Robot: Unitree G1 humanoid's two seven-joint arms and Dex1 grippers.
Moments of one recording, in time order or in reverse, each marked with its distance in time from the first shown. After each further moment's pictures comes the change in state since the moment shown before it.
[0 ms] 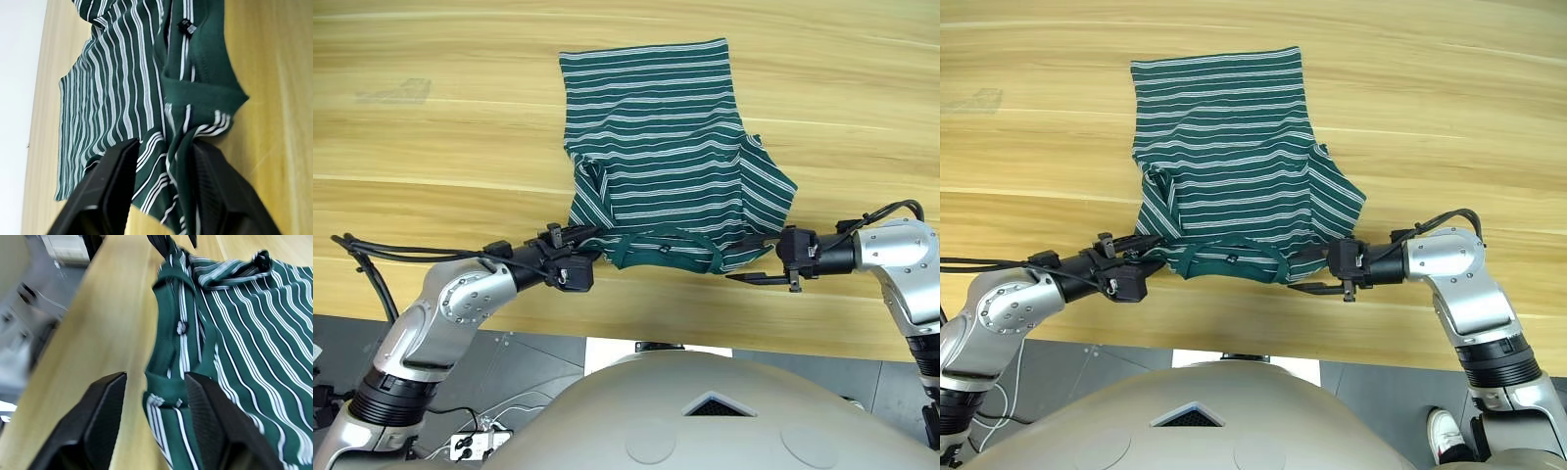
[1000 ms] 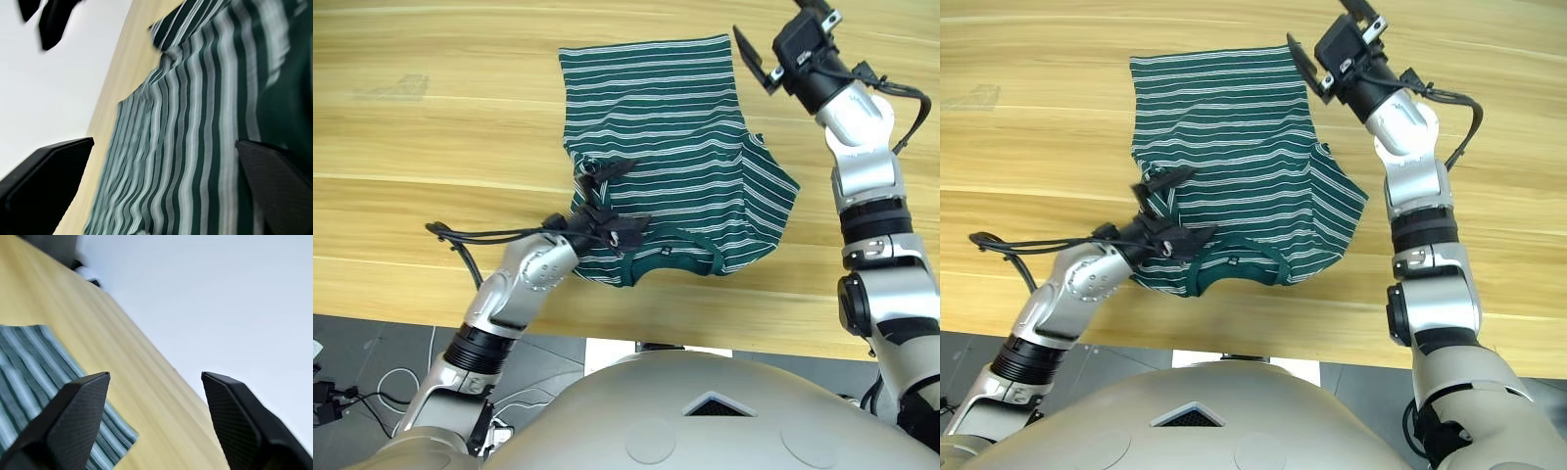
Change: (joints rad) left arm -0.257 -0.330 -0.260 0.269 0.238 -0.040 0.288; right arm -0.781 0.446 -0.069 0.991 -0.546 -0.528 -0.943
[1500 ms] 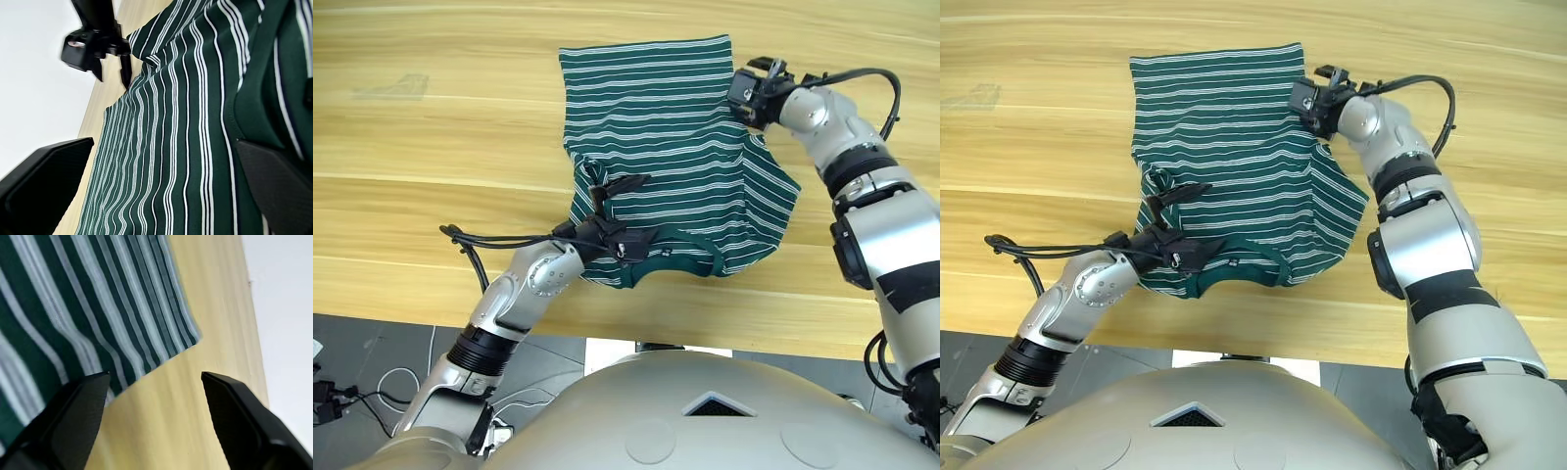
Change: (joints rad) left arm 0.002 0.014 -0.021 0.017 0.008 -0.024 0.009; right arm -0.244 0.060 0.270 0.594 -0.329 0.162 -0.031
